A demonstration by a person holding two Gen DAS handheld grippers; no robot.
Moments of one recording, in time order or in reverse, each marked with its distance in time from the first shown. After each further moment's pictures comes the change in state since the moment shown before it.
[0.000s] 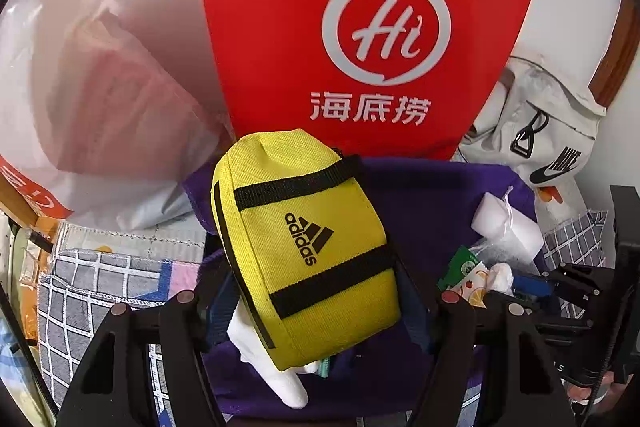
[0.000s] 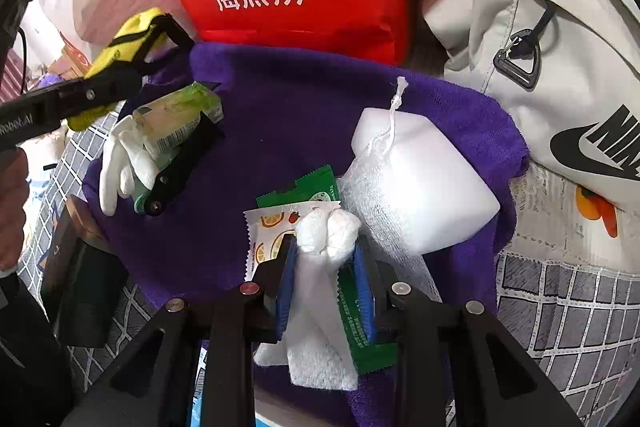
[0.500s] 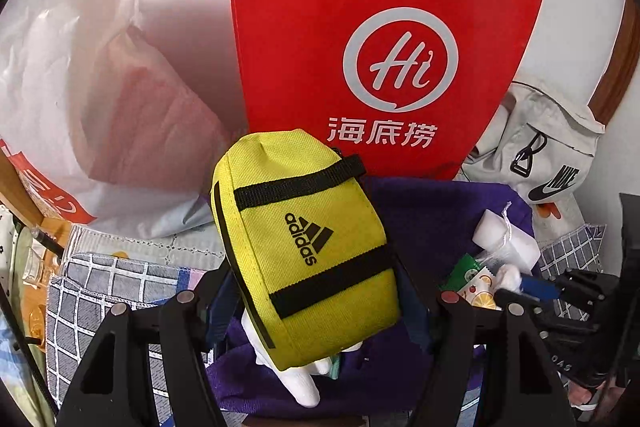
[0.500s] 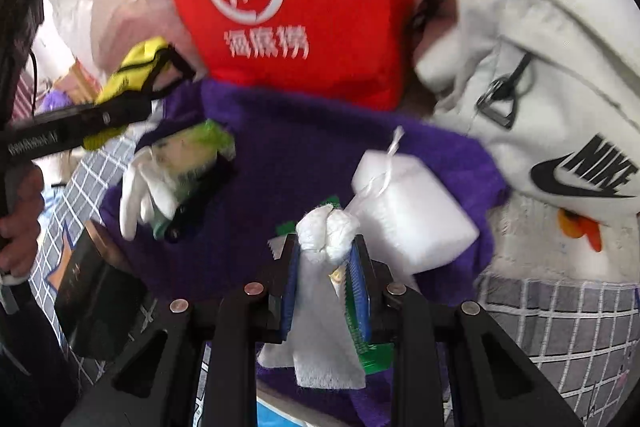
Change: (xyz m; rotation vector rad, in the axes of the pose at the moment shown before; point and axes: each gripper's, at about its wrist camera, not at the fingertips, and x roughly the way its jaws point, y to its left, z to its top) left arm -0.018 0.013 0.003 -0.032 -0.058 0.011; right arm -0.022 0.005 0.011 -0.002 -0.079 -0.014
